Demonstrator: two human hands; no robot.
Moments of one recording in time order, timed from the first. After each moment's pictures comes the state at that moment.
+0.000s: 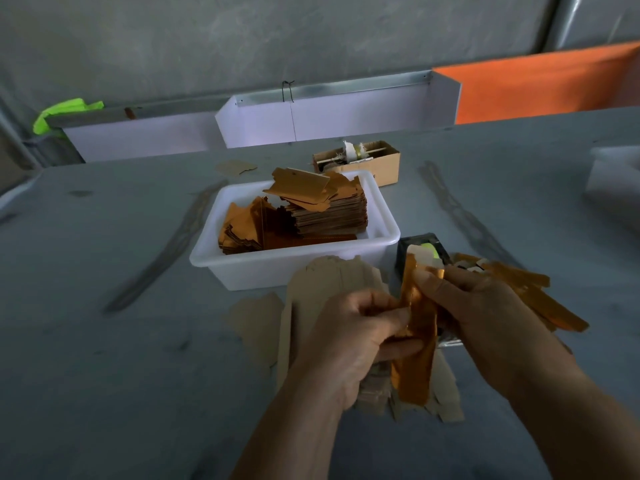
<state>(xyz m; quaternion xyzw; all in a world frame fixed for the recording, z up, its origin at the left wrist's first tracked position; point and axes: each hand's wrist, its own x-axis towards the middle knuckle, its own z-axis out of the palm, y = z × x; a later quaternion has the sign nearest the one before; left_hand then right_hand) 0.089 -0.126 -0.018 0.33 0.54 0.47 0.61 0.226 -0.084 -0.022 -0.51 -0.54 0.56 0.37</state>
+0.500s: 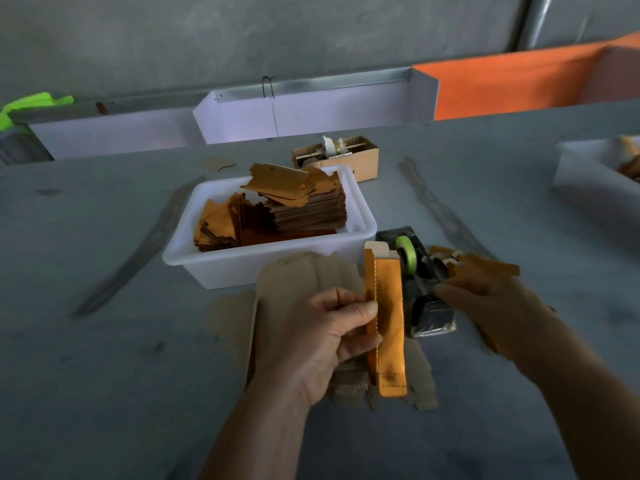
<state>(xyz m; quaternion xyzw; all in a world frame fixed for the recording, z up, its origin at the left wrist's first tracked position) 0.083 -0.125 -0.029 0.28 0.51 0.50 0.64 0.278 -0.062 -0.048 -0.61 -0.62 0.38 0.31</state>
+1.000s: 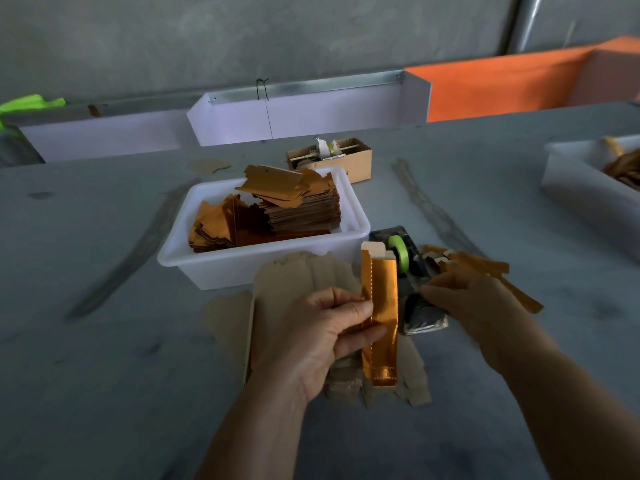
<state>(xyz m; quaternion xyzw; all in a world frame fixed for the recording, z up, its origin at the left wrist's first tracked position) 0.085 -0.122 -0.033 0.27 0.50 0.51 0.65 0.267 -0.057 -0.058 -0.62 -0.58 0.41 0.33</state>
